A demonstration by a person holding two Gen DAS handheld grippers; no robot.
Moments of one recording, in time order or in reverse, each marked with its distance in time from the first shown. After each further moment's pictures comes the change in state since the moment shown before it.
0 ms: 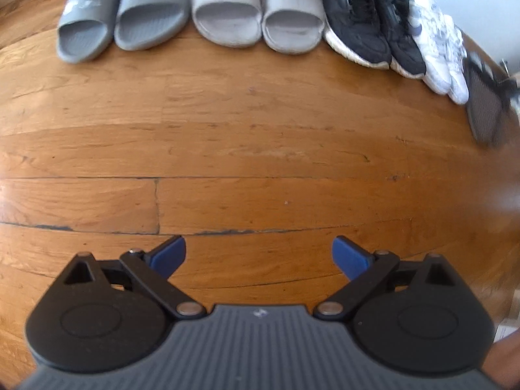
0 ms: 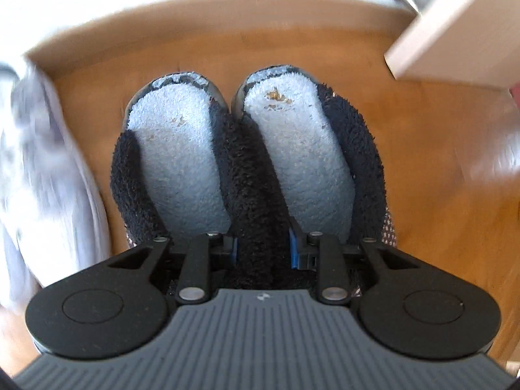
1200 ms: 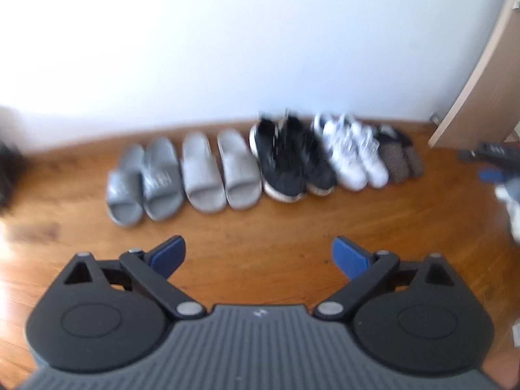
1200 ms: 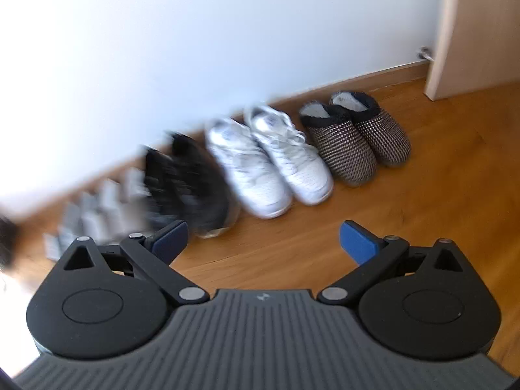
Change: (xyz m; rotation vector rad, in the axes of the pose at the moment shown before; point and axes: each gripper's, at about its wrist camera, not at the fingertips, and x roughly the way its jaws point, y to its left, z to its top) left arm -0.332 -0.111 -0.106 0.228 -0.571 0.082; right arm -0.462 0.080 -0.211 0.184 -0.290 0.429
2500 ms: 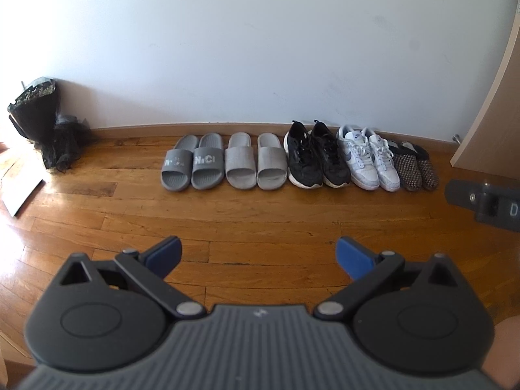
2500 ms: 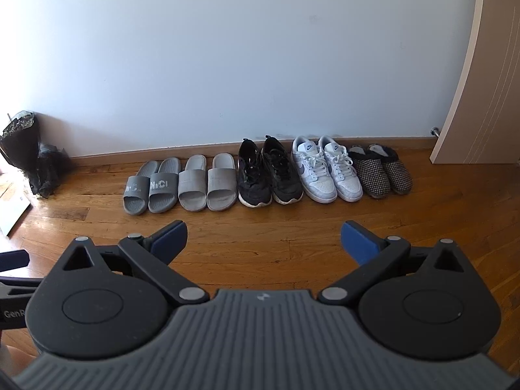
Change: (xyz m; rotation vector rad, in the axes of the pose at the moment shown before) left arm -0.086 -0.057 -0.083 -0.143 -0.028 0.211; right arm -0.200 0.159 -0.151 -0.351 -0.135 0.006
